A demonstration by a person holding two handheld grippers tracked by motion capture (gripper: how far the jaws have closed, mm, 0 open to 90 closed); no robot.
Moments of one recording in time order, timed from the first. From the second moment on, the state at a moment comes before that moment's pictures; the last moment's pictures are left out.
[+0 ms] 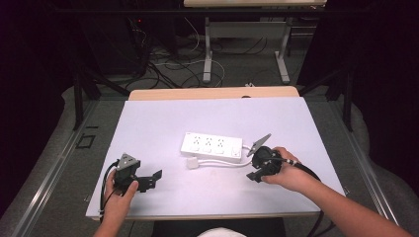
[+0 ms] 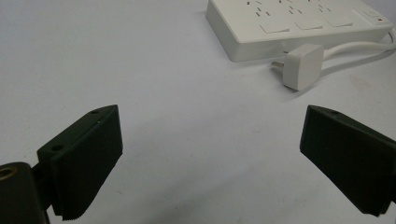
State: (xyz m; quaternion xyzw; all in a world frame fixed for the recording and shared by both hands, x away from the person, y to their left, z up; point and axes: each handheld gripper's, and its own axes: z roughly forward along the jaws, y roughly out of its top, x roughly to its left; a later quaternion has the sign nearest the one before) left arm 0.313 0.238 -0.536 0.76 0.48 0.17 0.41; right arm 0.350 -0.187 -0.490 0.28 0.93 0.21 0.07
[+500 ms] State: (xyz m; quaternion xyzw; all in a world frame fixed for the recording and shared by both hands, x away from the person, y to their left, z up) left arm 0.313 0.237 -0.536 0.76 0.48 0.17 0.41; right arm 0.365 -0.178 -0.480 0.32 0.92 0.21 0.06
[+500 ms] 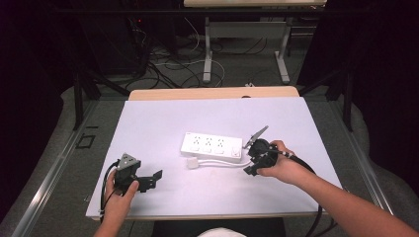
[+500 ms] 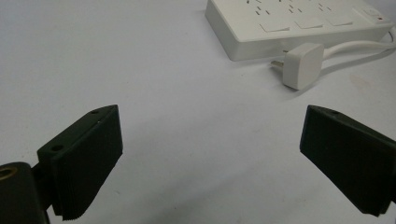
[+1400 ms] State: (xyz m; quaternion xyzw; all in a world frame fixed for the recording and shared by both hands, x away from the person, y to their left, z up) left arm 0.314 0.238 -0.537 0.76 0.48 0.17 0.41; right arm 0.403 -0.159 -0.470 0.34 0.91 0.22 0.04
